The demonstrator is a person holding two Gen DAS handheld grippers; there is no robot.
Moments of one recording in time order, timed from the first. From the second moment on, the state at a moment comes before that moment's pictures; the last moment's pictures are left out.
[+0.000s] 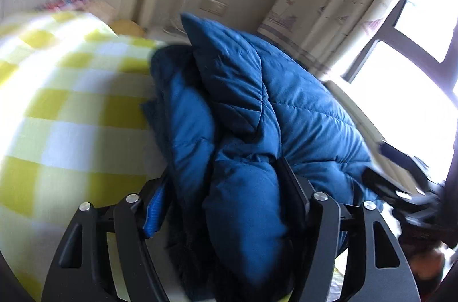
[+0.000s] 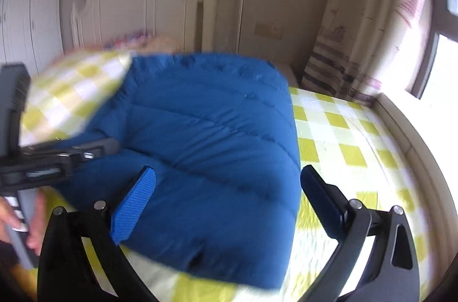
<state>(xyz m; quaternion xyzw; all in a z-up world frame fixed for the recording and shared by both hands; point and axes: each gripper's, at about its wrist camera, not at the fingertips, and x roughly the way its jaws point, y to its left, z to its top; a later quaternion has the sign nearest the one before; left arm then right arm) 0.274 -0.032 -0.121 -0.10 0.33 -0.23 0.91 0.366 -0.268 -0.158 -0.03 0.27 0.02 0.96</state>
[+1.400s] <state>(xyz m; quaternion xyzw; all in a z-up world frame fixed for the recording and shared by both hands) 0.087 -0.068 -0.001 0.02 0.18 -0.06 0.98 0.214 -0.289 -0.074 0.01 0.23 0.02 0.97</state>
